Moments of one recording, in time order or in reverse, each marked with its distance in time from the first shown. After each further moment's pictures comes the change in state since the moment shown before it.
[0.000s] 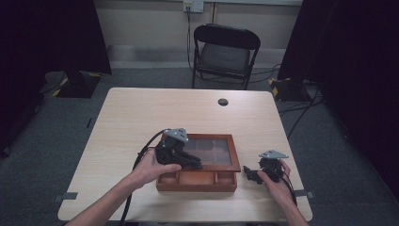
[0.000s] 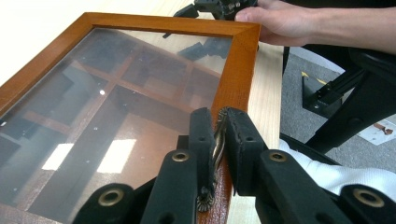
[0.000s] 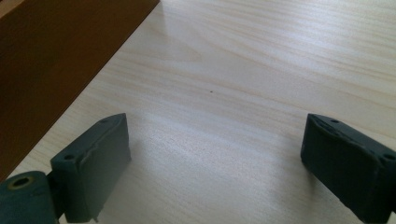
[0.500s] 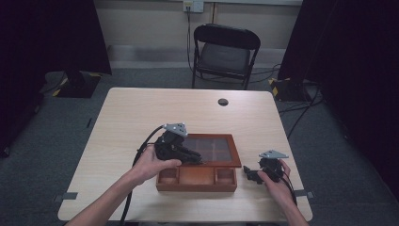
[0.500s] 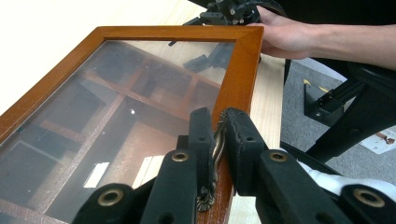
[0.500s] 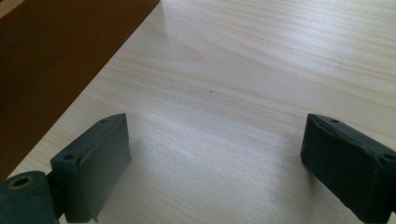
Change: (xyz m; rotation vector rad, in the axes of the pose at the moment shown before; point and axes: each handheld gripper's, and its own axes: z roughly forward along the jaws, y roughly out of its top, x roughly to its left) left arm 0.002 0.010 -0.008 -0.021 0.014 -0.011; right arm 0.000 0.000 0.000 0.000 0.001 0.000
